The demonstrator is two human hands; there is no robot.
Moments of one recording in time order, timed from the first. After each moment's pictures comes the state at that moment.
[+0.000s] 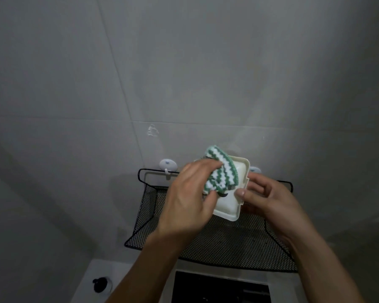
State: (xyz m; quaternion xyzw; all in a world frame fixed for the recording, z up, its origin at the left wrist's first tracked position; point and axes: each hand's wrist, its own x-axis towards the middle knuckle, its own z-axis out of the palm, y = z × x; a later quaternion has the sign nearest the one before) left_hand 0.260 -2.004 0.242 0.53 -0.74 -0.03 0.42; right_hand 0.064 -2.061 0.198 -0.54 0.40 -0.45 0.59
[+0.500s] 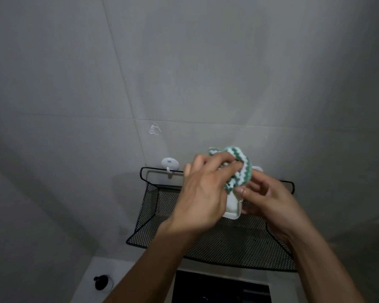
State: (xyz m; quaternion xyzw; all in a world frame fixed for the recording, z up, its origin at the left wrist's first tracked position) left_hand 0.242 -2.014 0.255 0.55 -0.77 -0.02 0.32; right_hand 0.070 -2.059 0.204 -0.55 0.35 -0.45 0.62
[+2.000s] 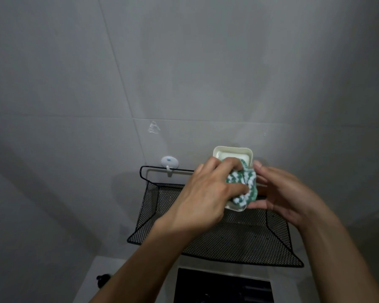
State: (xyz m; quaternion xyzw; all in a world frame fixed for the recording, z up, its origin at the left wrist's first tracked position) left_hand 0.247 -2.014 0.260 0.46 -0.86 0.01 0.20; right_hand 0.052 -2.072 0.229 -0.45 0.39 -0.38 0.70
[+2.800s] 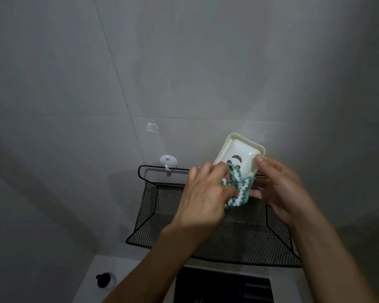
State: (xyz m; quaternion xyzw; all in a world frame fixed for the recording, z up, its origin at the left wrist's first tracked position) left_hand 0.241 -2.013 0.236 0.53 -0.81 0.05 0.23; right_hand 0.069 -2.076 0.225 -0.42 0.40 -0.50 0.64
